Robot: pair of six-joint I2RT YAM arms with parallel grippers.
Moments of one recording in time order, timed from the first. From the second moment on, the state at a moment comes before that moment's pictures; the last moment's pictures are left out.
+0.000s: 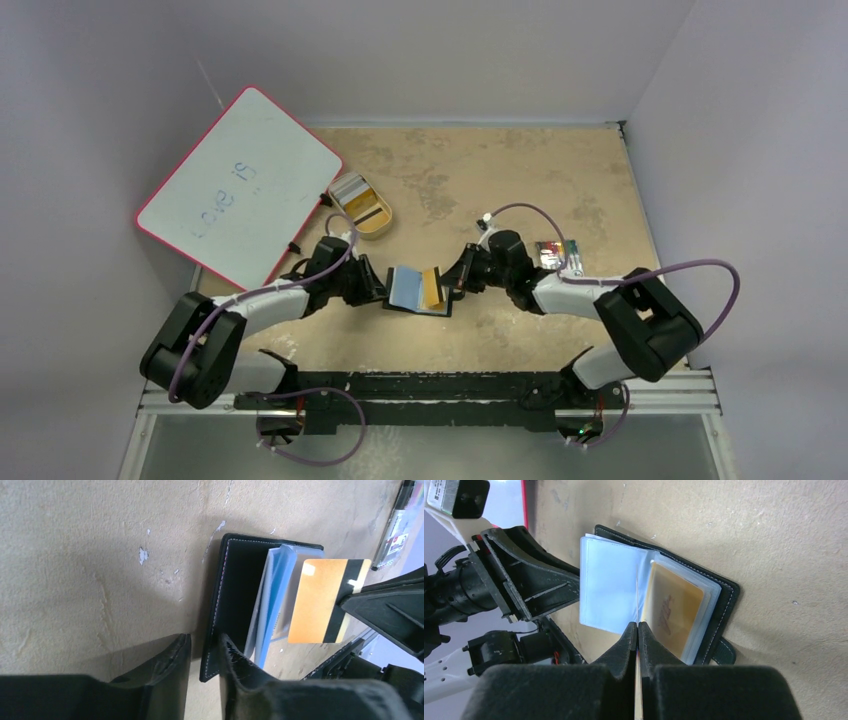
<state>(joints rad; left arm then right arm) -0.46 1.32 0.43 0.04 0.30 -0.81 0.61 1.46 0.50 0.39 -0.33 0.93</state>
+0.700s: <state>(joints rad) -0.47 1.31 0.35 0.16 0.31 -0.86 0.65 1.57 0.50 0.46 -0.33 0.97</state>
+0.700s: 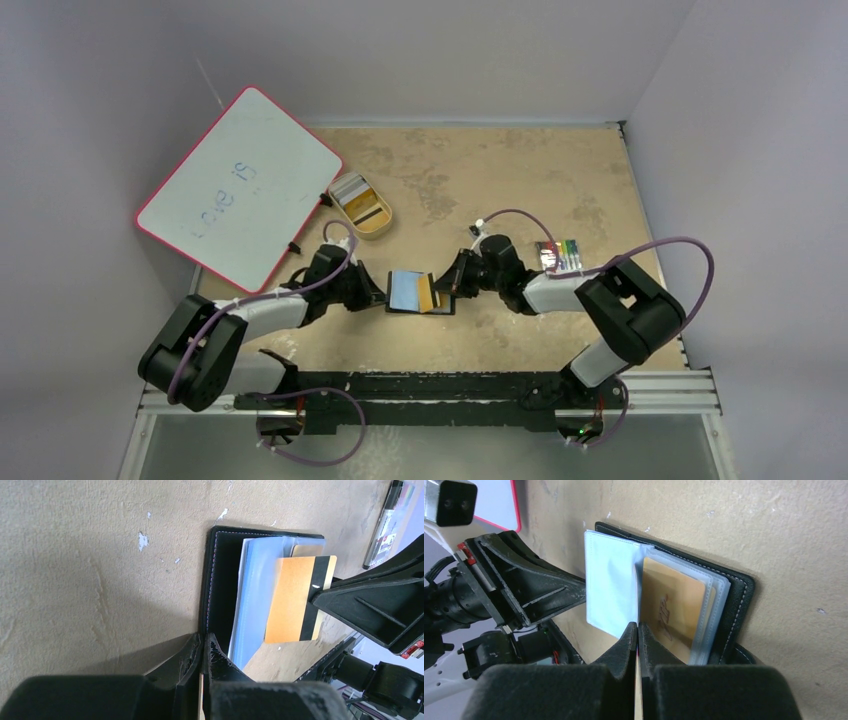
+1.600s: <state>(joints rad) -0.52 1.31 0.30 0.26 0.27 -0.90 0.66 1.63 0.43 0.69 -0.32 0.99</state>
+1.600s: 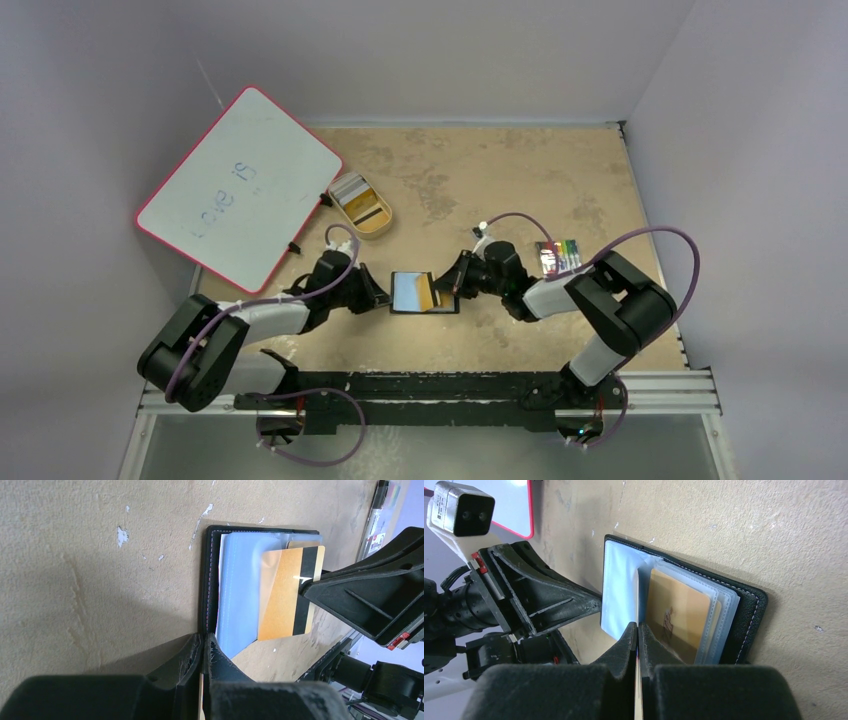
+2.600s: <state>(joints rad) -0.55 1.36 0.30 0.33 0.25 -0.91 0.64 1.60 0.36 0.77 -0.31 0.94</state>
